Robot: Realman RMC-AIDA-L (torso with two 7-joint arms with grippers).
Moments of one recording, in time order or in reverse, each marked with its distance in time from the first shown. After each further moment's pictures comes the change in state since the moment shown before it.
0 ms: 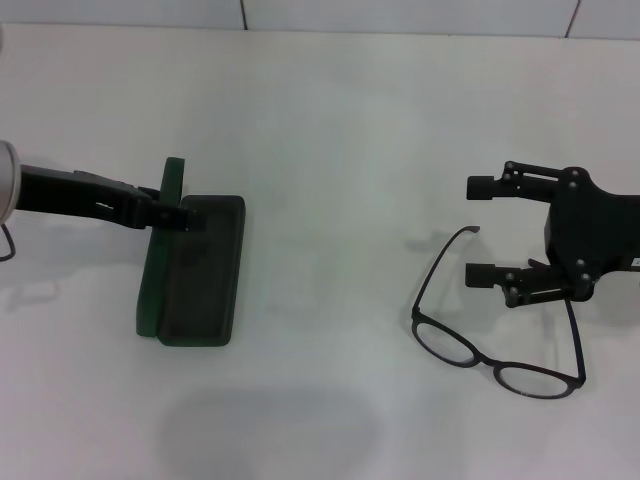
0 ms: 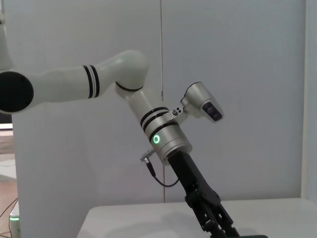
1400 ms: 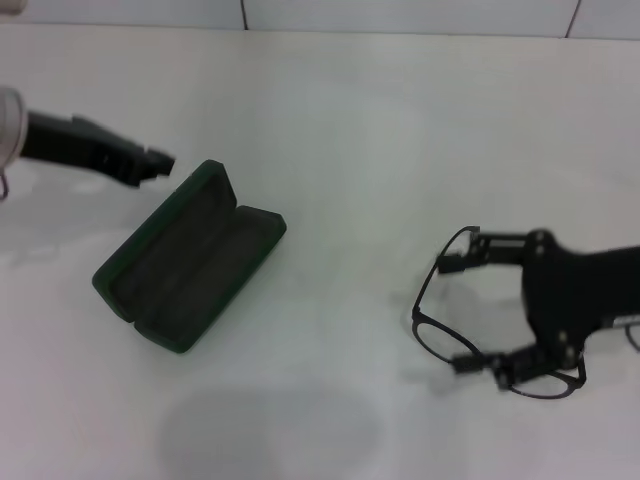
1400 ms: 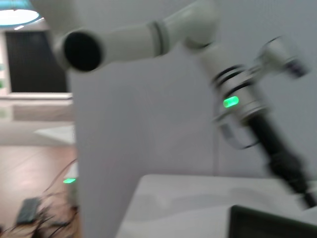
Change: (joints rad) left arm -0.108 0.028 0.009 -0.002 0.094 -0.040 0.090; right arm 0.005 0.026 -0.001 -0.076 -0.183 -0.027 -0.010
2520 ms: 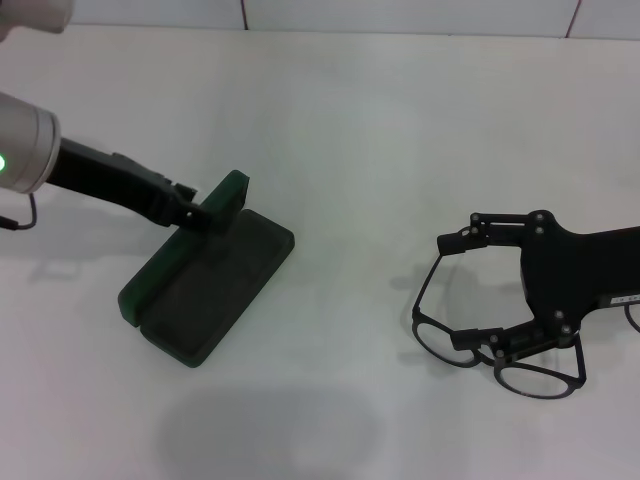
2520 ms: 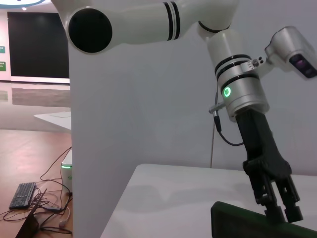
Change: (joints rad) left arm -0.050 -0.004 0.005 -0.052 0.003 0.147 -0.049; right arm 0.014 0.003 0.069 -0.014 -0.063 0.018 0.005
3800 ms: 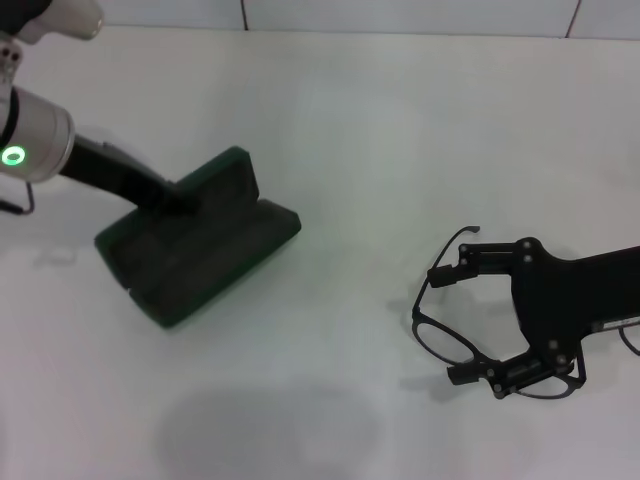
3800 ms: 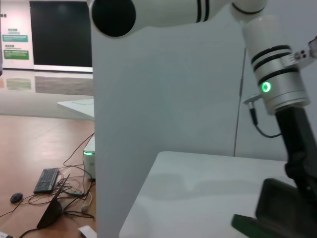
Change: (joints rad) left arm -0.023 -0.018 0.067 0.003 0.151 -0.112 -0.030; right arm 0.002 0.017 0.000 -0.022 -0.075 -0.011 0.000
